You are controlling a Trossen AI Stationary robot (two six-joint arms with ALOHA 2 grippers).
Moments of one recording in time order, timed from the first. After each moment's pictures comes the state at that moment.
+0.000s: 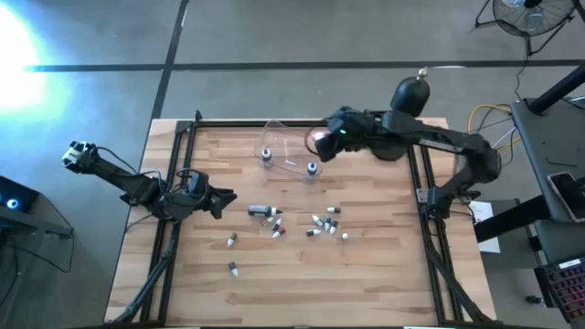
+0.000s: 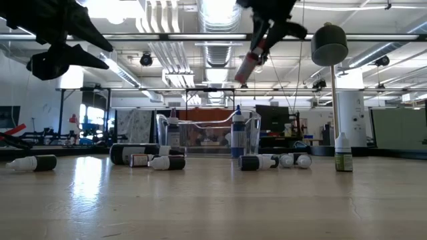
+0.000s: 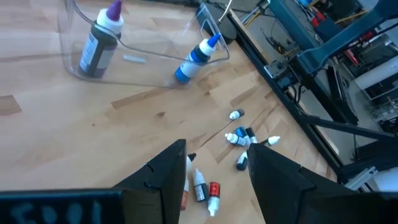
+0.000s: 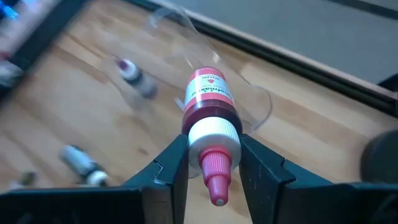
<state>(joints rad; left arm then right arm) -0.45 0.64 0.50 -0.41 -0.74 -1.18 -0.22 1.57 1.64 -1.04 0.32 0.76</state>
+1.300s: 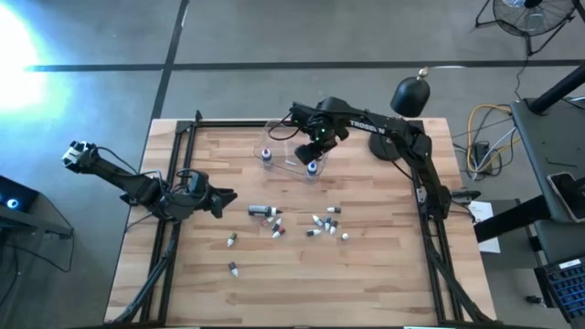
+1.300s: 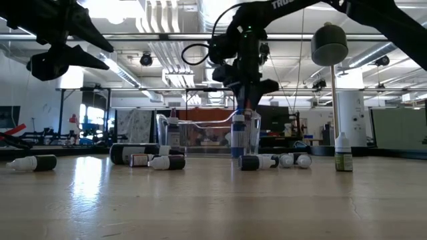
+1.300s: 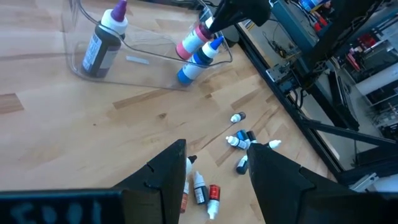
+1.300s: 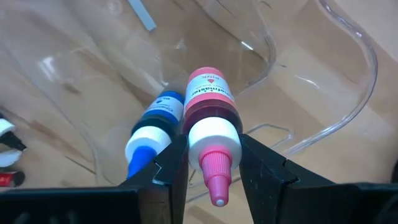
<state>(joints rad) -0.45 0.65 0.50 -0.41 -0.75 -1.21 -0.43 2.16 2.02 -1.36 -0.06 0.52</state>
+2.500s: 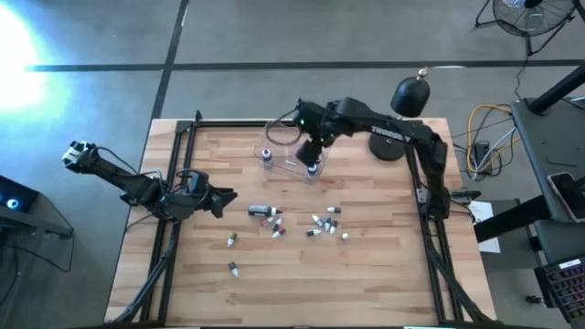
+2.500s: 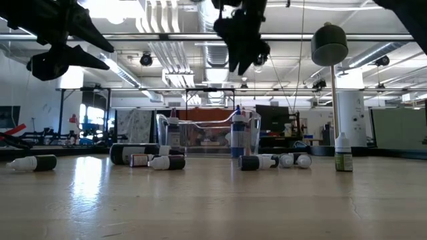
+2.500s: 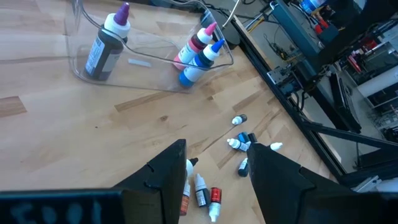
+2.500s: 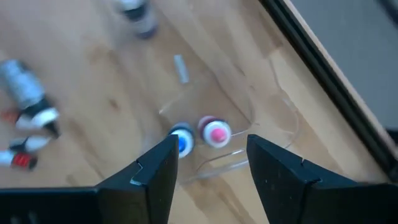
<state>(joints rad) -0.45 0.65 0.50 -0.41 -0.76 -1.20 -0.30 1.99 2.09 -1.32 0.15 0.32</state>
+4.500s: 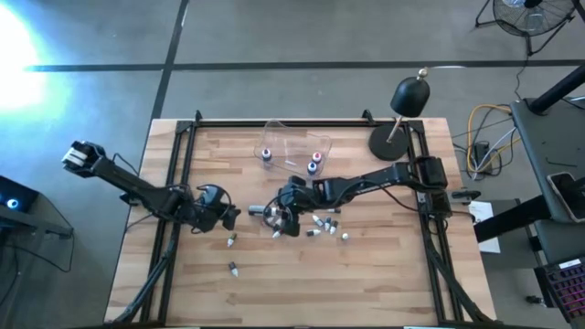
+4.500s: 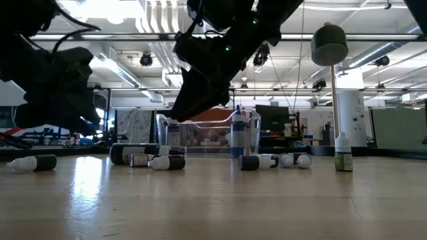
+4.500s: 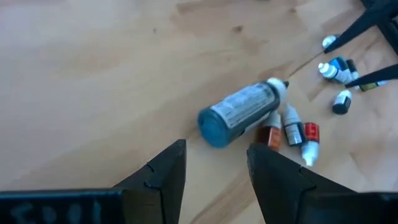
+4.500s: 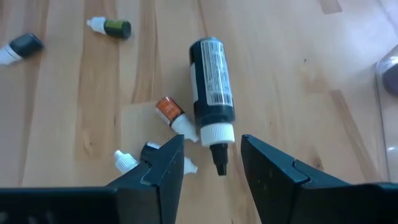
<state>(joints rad) -0.41 0.90 0.31 -0.27 -0.56 -1.32 0.05 2.01 1.41 -0.22 0.10 0.21</state>
